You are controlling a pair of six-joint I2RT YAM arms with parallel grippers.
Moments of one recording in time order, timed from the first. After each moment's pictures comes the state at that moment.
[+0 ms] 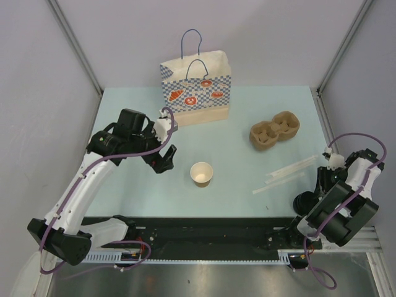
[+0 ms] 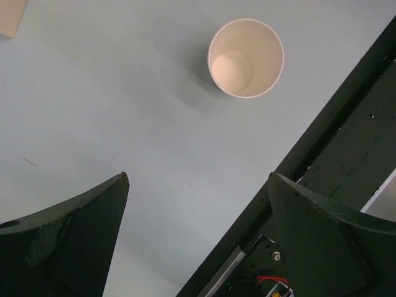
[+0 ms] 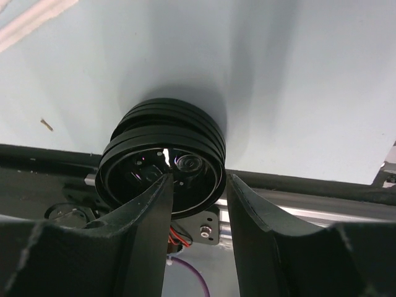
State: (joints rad) left arm -0.42 1.15 1.30 -1.05 0.38 0.35; right arm -0.76 1.32 0.92 -1.13 -0.29 -0.69
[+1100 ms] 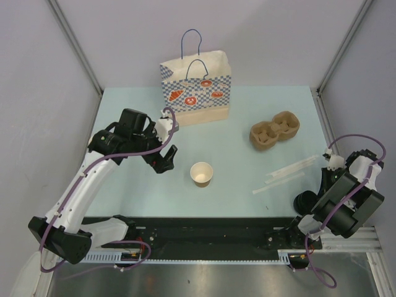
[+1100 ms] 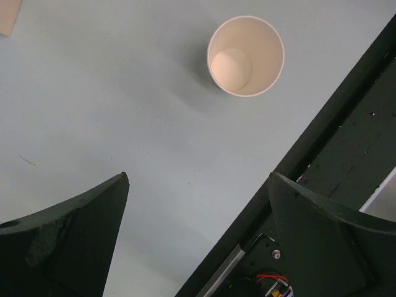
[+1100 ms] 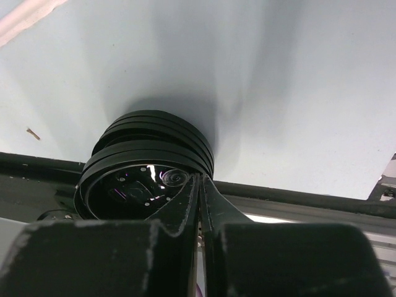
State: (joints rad) left arm -0.43 1.16 1.30 -1.06 0.37 0.35; right arm -0.77 1.41 0.91 -1.08 -0.28 -0.70
